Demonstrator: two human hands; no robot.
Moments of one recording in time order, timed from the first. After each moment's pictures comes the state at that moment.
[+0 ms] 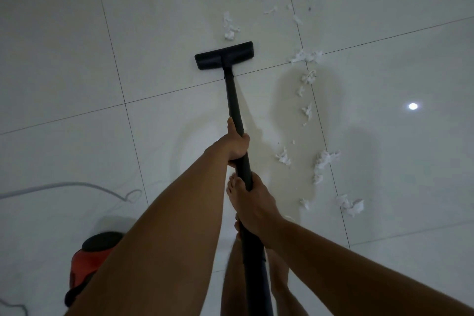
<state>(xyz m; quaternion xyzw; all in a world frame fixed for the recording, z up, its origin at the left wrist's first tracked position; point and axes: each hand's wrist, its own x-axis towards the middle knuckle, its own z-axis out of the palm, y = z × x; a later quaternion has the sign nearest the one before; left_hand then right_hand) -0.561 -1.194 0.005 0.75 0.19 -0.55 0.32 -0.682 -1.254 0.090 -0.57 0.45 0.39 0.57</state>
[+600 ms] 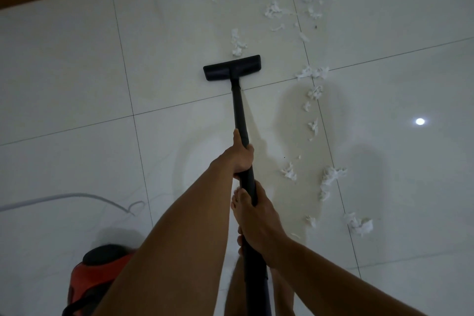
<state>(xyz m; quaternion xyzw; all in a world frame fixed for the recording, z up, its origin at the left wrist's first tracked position) -0.555 -1.192 -0.001 0.77 0.18 -0.53 0.31 -0.682 -1.252 0.085 -0.59 0.41 0.37 0.59</state>
